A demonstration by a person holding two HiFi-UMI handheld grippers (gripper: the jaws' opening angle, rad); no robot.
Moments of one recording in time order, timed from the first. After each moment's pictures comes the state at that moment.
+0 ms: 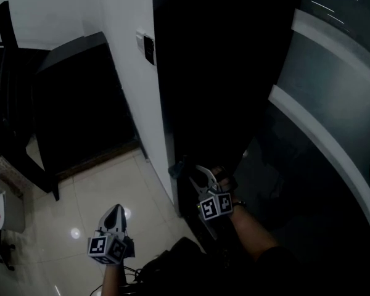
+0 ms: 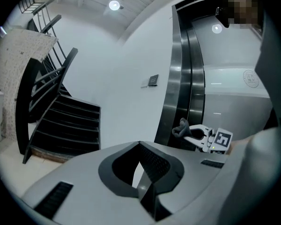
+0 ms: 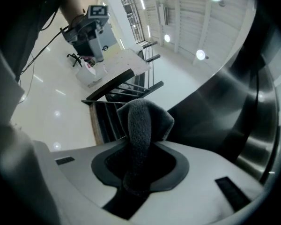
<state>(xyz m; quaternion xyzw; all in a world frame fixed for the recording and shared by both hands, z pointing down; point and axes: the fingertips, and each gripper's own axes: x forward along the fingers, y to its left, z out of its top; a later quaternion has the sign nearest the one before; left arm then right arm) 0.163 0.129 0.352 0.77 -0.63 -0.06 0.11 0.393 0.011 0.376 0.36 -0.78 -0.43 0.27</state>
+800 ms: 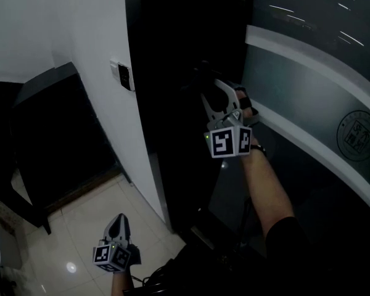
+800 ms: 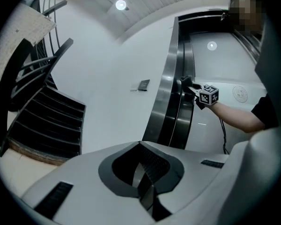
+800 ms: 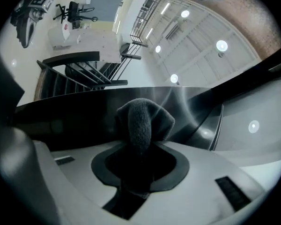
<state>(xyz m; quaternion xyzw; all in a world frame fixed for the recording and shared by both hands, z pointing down) 0.191 0.110 0.335 0.81 -0.55 -0.13 0.13 0.481 -0.022 0.022 0.55 -0.57 -0.58 0.19</state>
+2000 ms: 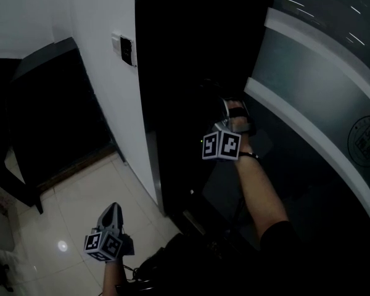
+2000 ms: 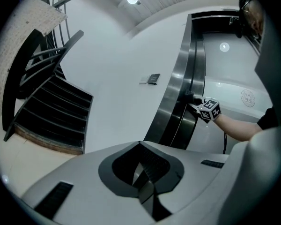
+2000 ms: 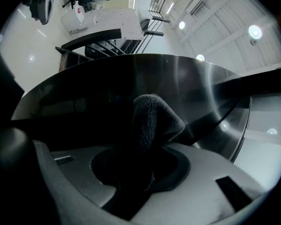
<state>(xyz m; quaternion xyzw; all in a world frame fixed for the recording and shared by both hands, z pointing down) 0.178 0.108 0.376 0.80 -0.56 -0.13 0.19 0.495 -0.073 0.154 0.54 -0.56 -0.51 0.36</state>
